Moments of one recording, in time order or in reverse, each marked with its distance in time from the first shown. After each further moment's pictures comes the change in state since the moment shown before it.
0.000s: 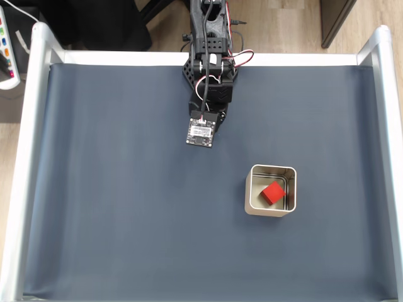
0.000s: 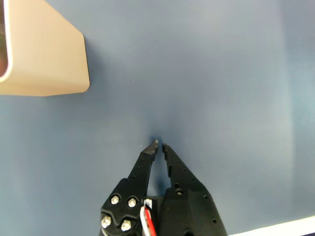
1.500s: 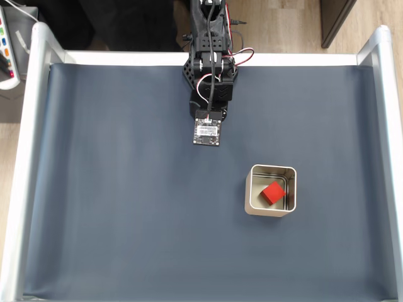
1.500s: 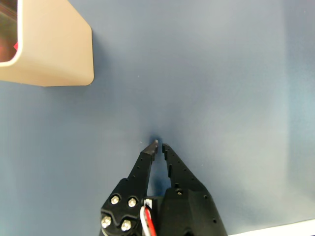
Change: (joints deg) arm -0.3 0.8 0.0 3.2 -3.8
